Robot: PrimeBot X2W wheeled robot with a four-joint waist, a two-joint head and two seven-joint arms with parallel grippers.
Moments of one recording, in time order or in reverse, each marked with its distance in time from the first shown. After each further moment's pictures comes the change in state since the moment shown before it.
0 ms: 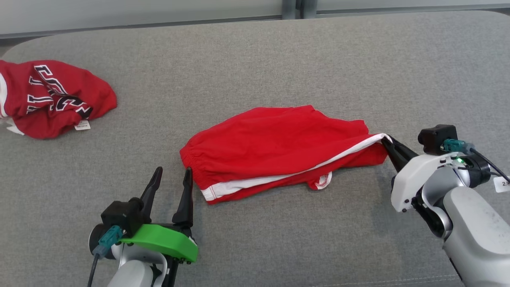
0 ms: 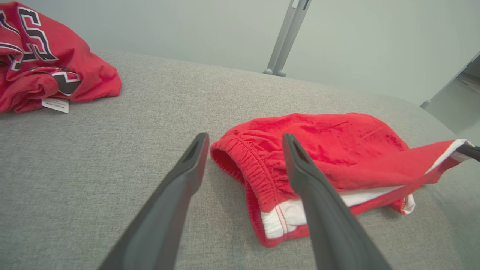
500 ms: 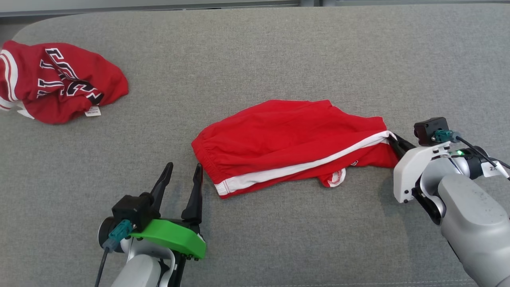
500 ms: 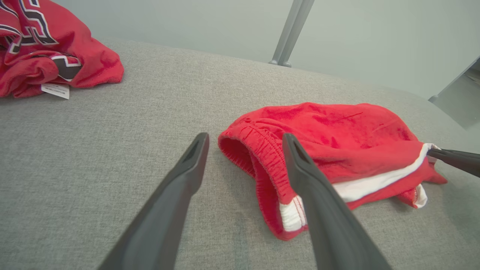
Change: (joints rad) left arm -0.039 -0.024 -0.021 0.038 0.013 -0.025 -0.008; right arm -0.210 -0.007 0.153 0.379 0.015 0.000 -0.091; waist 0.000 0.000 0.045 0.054
